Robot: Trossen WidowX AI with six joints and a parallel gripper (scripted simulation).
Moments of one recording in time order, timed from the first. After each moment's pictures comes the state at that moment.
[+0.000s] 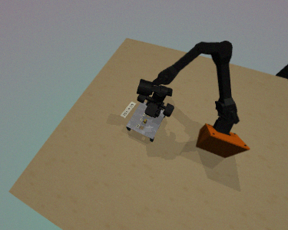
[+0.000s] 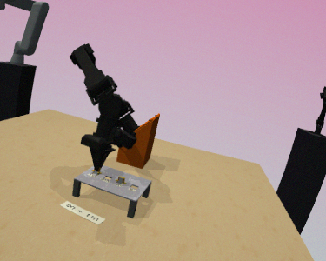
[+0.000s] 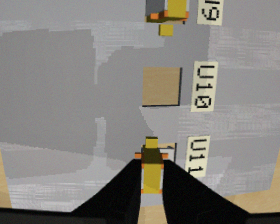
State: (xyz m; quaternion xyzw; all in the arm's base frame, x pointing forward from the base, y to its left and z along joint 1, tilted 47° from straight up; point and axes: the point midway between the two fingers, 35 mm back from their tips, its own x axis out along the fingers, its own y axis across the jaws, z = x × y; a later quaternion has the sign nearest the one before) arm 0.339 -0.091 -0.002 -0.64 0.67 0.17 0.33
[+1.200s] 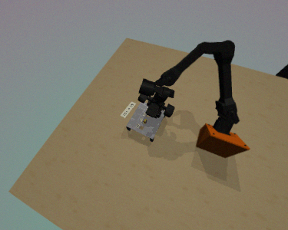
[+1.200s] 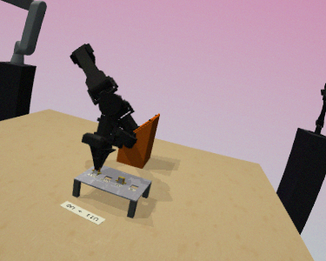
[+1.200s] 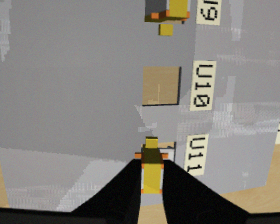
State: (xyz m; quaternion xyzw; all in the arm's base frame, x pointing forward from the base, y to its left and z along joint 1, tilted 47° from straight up) arm 0.337 -0.090 -0.002 -0.65 0.66 0.17 0.33
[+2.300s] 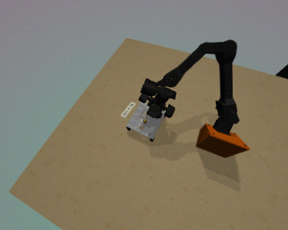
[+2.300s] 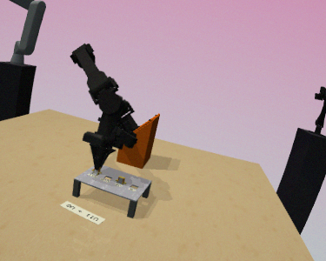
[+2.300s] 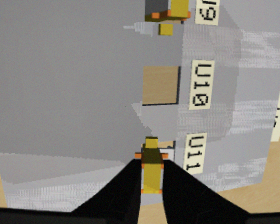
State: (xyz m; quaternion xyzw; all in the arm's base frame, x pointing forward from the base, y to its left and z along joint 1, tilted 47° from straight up) arm 0.335 -0.090 -0.002 -0.67 0.64 0.16 0.34
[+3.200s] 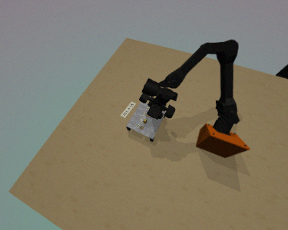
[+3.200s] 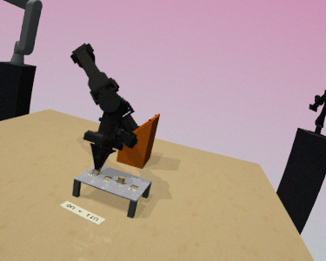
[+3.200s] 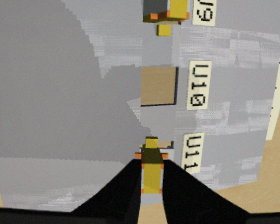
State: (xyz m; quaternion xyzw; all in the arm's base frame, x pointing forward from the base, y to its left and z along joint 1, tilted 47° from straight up) arm 0.334 -0.090 -0.003 -0.68 0.63 0.15 0.34
